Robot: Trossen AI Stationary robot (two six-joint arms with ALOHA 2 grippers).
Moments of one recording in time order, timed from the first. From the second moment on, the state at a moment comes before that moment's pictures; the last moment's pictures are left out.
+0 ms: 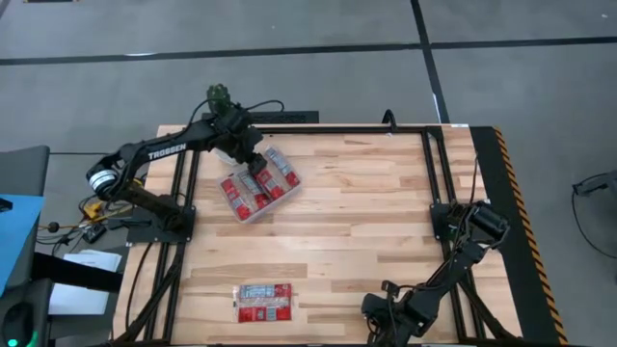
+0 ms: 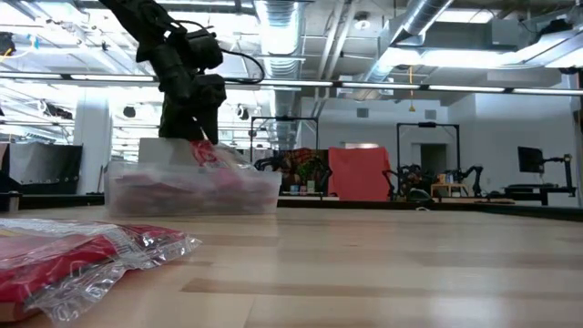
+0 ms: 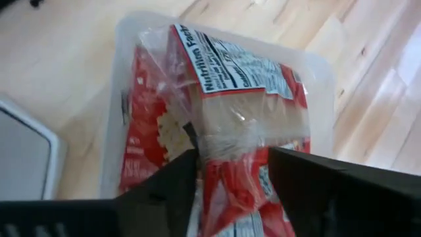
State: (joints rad) left arm 0.71 1.40 0.98 -0.57 0.27 -0.18; right arm 0.89 1.97 1.19 -0.47 0.35 1.25
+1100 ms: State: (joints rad) left arm -0.16 1.01 0.95 -0.87 0.17 -0.78; right arm 0.91 1.97 1.19 -0.43 0.40 1.20
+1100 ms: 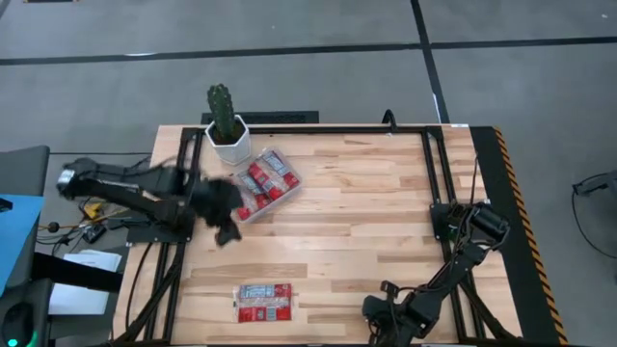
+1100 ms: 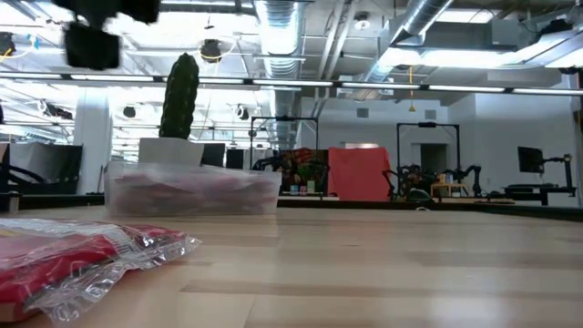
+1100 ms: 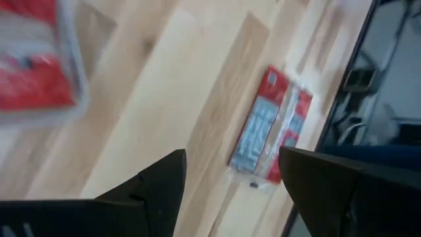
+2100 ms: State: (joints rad) left arm -0.98 1.25 0.61 -0.38 -0.35 -2.01; right arm 0.51 1.97 1.19 0.25 0.34 0.41
